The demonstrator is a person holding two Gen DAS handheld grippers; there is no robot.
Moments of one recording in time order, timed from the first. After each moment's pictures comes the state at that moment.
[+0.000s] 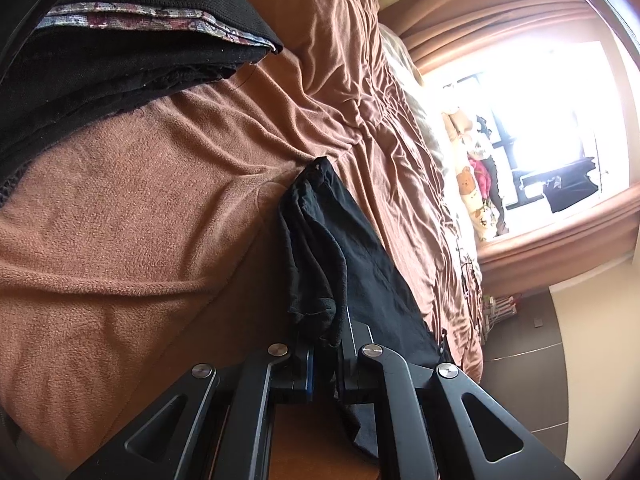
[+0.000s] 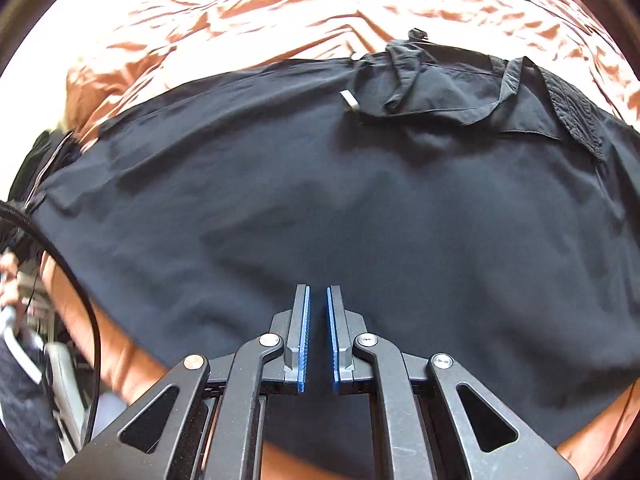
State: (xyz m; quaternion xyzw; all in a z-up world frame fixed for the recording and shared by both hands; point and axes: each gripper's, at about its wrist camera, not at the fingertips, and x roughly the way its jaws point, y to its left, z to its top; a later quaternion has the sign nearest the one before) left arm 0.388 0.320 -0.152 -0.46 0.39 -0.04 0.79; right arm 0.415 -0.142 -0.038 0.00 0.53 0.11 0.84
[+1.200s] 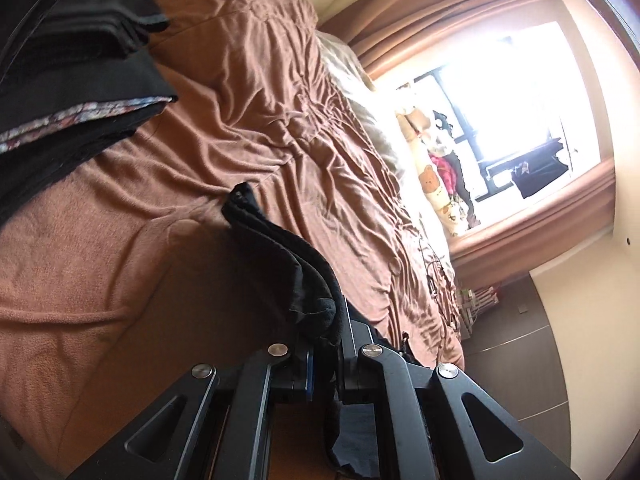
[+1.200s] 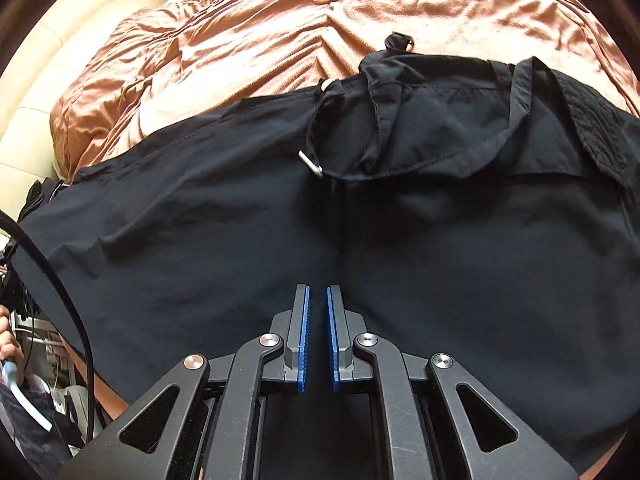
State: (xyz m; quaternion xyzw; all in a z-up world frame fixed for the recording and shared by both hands) left arm 0.408 0.283 -0.070 -0.43 0.34 -0.09 0.83; right arm 0.448 -0.141 -0.049 0.05 0.53 0.11 0.84
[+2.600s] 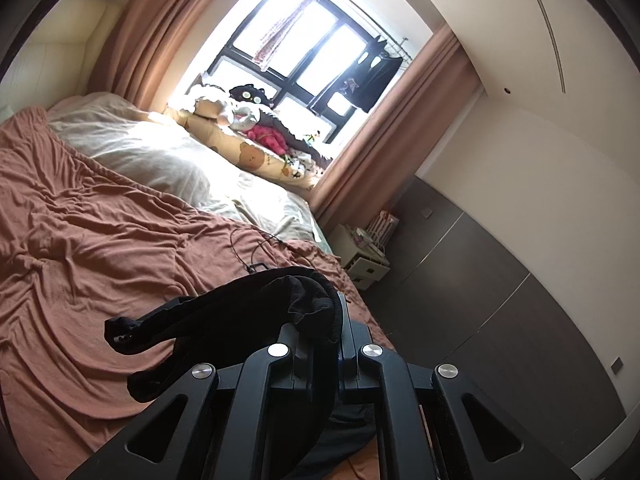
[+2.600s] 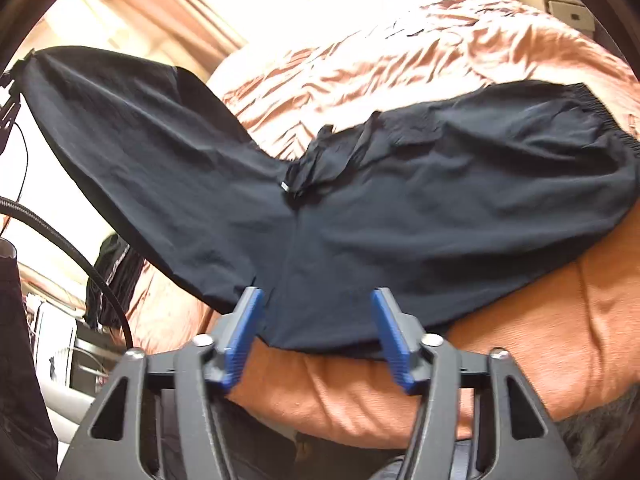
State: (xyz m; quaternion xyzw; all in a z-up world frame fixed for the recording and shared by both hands) left arm 0.441 -0.030 0.211 -0.23 0.27 -0.33 0.88; right arm 0.225 -0.285 0.039 0.17 0.38 0.12 0.90
